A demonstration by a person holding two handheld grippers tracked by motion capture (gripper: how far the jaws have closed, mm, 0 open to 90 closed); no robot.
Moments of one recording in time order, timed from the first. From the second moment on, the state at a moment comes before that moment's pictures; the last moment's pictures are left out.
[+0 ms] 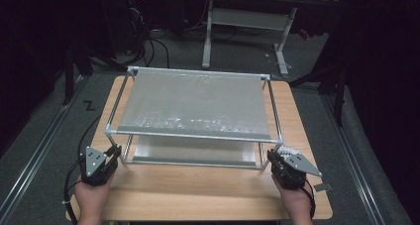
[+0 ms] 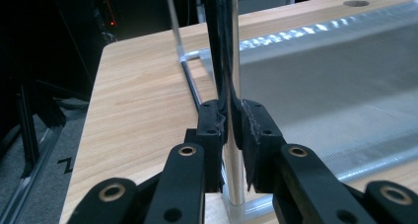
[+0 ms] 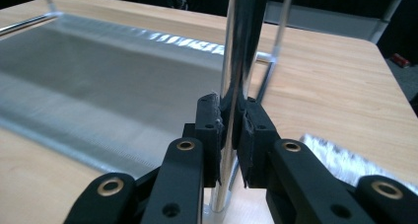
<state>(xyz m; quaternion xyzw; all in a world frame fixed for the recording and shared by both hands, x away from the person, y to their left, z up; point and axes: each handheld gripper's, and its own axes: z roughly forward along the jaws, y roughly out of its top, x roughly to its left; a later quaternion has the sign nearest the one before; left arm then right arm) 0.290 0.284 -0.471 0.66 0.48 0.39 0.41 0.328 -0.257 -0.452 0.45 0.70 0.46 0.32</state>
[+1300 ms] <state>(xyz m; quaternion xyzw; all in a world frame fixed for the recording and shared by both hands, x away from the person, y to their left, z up) 0.281 0.270 -0.467 0.67 0.47 0.39 0.42 0.342 -0.278 -0.451 0.48 0.67 0.45 0.34</state>
